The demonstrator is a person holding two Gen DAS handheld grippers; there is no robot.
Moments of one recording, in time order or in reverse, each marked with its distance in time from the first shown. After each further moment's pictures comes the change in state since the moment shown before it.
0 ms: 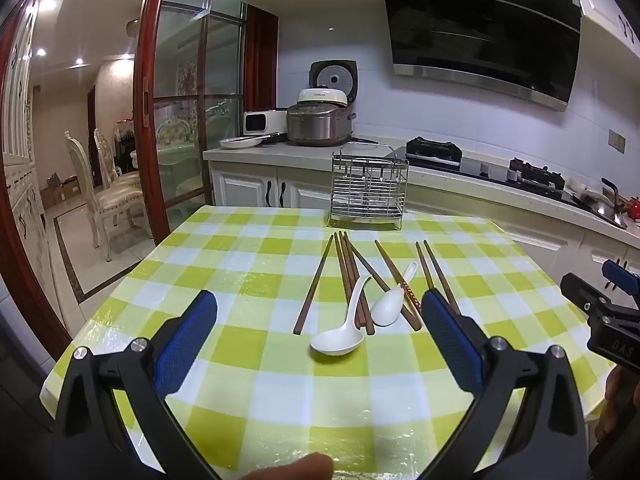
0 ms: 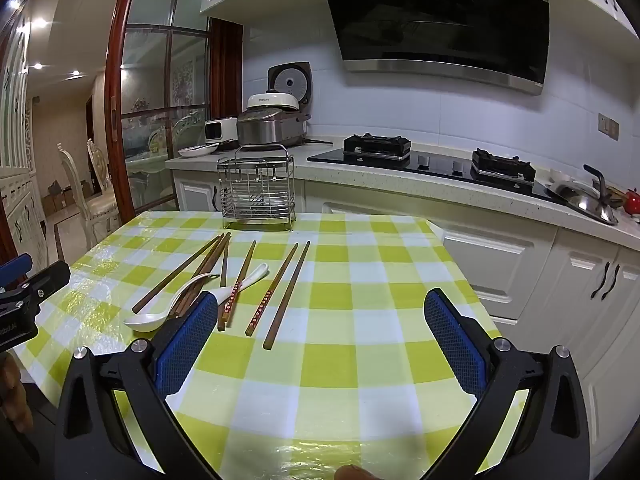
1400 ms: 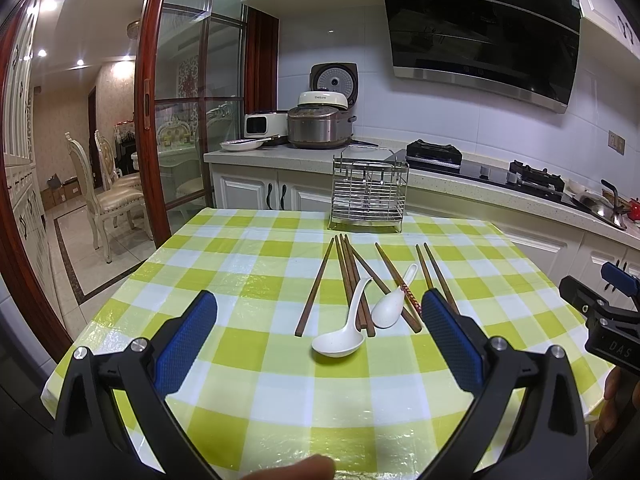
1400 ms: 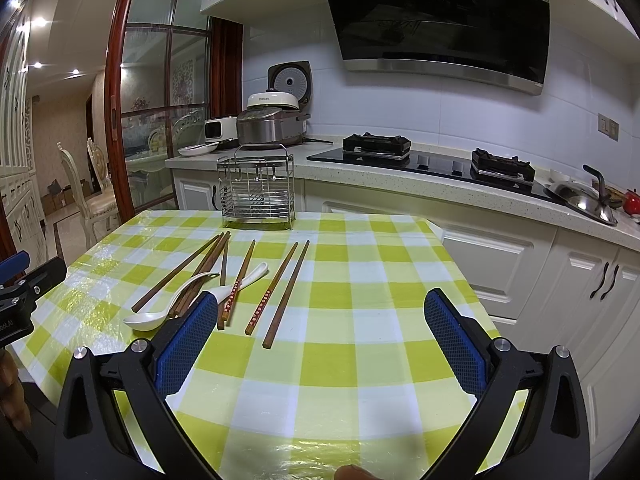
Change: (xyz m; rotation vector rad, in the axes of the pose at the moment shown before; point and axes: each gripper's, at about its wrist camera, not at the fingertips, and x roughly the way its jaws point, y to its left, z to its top) left arm -0.001 0.001 0.000 -0.009 -0.007 -0.005; right arm 0.001 0.000 -0.001 0.006 0.003 0.003
